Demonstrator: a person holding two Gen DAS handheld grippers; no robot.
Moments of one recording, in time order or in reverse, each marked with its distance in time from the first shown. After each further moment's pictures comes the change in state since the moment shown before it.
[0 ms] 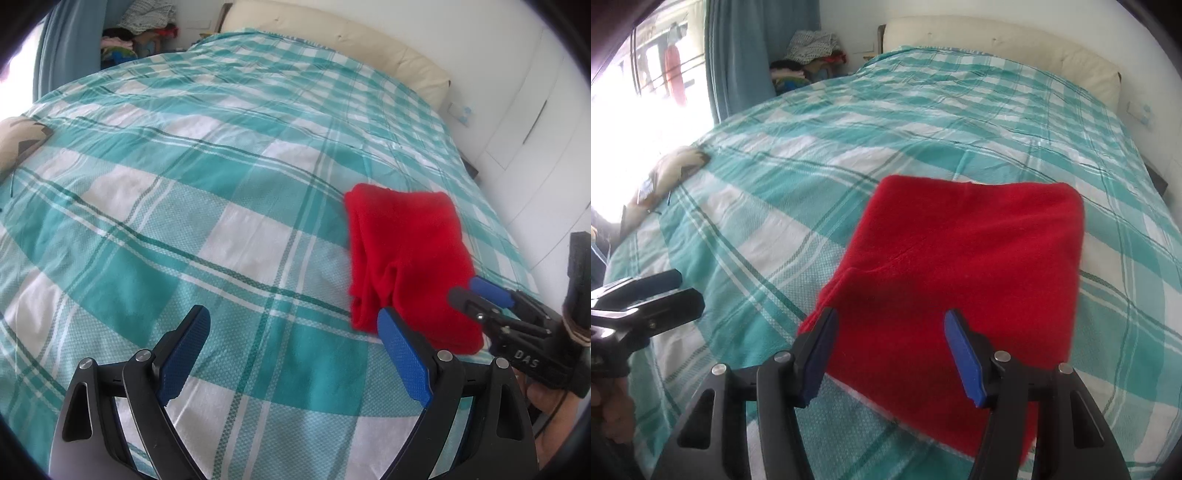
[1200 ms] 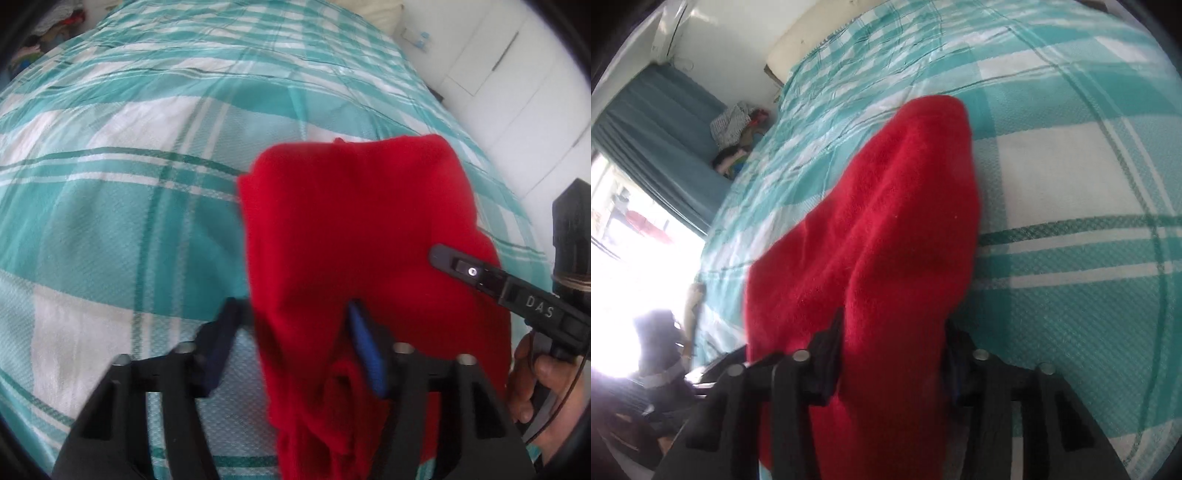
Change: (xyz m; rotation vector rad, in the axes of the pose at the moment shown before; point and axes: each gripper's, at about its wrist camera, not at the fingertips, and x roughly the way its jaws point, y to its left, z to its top) left arm 0.158 -0.073 0.053 0.208 0.269 -0.189; right arm 0.089 -0.120 0.027 0.412 0.083 0.085
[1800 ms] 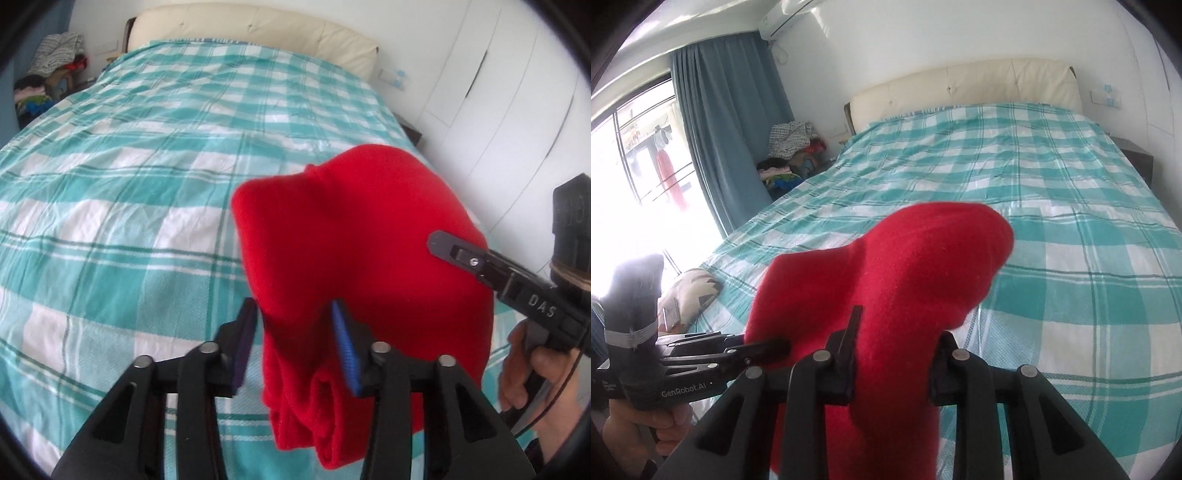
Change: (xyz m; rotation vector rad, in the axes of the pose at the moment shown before) left arm -0.120 -0.005 0.009 0.060 -0.177 0.084; right arm -0.101 0.095 0.030 -0.201 -0.238 0.045
